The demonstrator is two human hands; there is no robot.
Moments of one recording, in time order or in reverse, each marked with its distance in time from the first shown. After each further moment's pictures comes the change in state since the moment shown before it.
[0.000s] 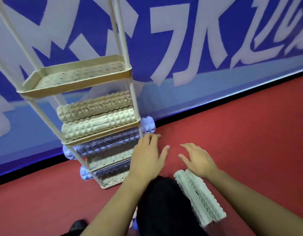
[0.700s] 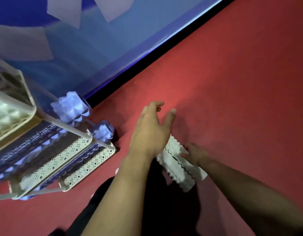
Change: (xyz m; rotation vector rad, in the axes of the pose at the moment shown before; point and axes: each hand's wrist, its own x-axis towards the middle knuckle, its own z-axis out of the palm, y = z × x) left_hand 0.101 0.103 0.187 -0.480 -0.419 -0.187; right_hand -0.010 0.227 0.200 0.330 -0.459 0.589
